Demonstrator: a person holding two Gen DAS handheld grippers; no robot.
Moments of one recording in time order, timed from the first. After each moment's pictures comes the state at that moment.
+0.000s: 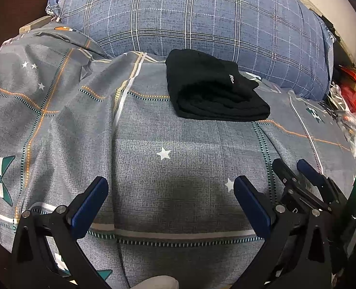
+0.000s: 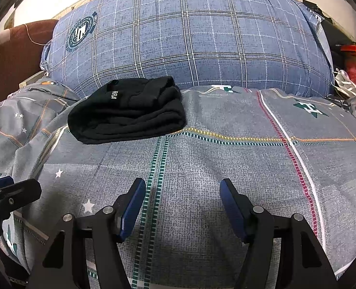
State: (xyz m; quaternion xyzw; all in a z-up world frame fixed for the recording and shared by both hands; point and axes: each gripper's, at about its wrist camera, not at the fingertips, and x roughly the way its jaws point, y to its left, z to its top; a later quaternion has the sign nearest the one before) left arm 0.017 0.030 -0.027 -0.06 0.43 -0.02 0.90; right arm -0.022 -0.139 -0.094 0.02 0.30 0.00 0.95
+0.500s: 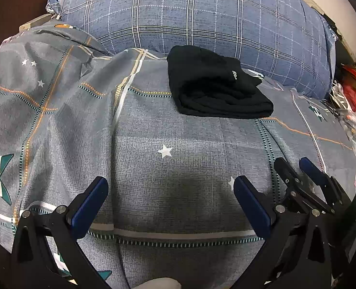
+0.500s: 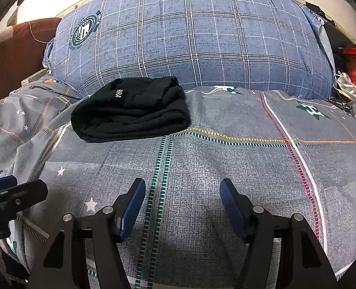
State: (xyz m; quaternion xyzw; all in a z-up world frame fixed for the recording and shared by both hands) left arm 0.020 0.031 -0.033 -0.06 0.44 -0.01 0.90; right arm -0.024 -0.133 -0.094 0.01 0.30 0.00 0.96
